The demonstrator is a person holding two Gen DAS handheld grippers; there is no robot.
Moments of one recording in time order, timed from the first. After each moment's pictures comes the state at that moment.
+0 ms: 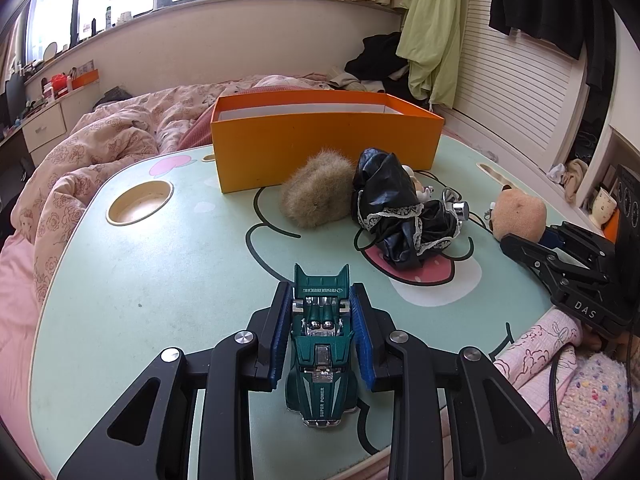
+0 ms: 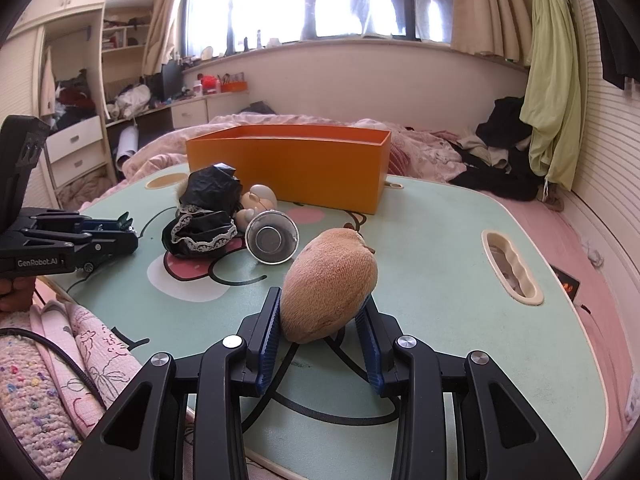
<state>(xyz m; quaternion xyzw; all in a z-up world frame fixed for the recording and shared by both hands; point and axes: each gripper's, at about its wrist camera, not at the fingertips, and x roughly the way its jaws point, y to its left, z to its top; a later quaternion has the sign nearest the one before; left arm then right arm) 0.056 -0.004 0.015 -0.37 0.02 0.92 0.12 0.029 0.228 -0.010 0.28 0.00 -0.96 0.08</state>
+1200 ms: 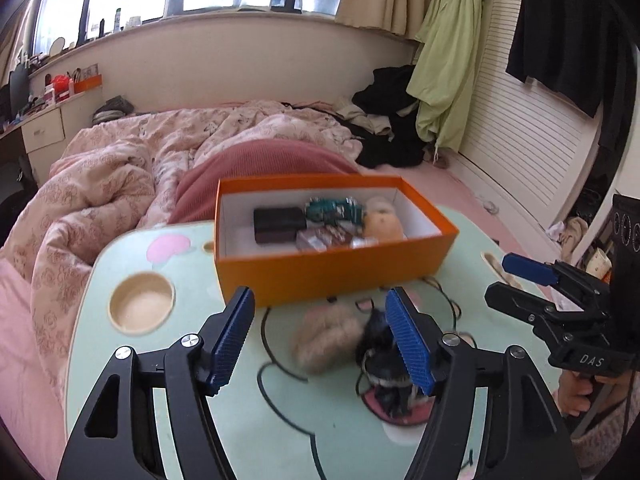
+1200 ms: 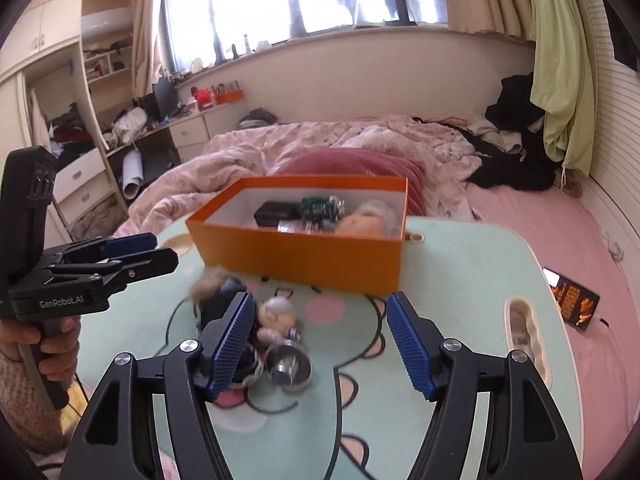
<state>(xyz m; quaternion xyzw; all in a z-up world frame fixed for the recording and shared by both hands) 0.003 -0.010 0.075 -0.36 -0.02 0.93 0.12 -0.019 0.232 0.057 0.31 -0.07 -0.95 0.08</state>
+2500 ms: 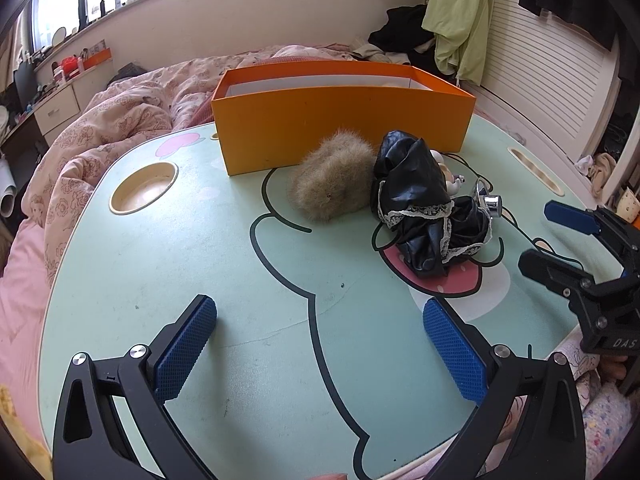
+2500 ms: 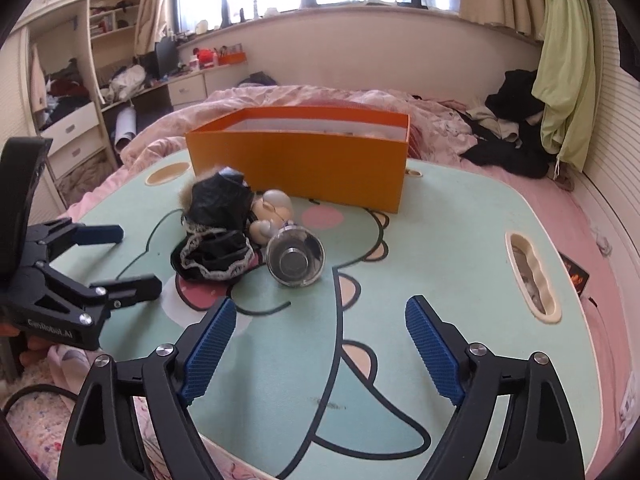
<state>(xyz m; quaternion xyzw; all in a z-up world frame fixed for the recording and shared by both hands) 0.036 0.010 0.011 -0.42 0.03 0.90 0.07 -0.005 0.215 0.018 0.33 -0.03 -0.94 0.06</state>
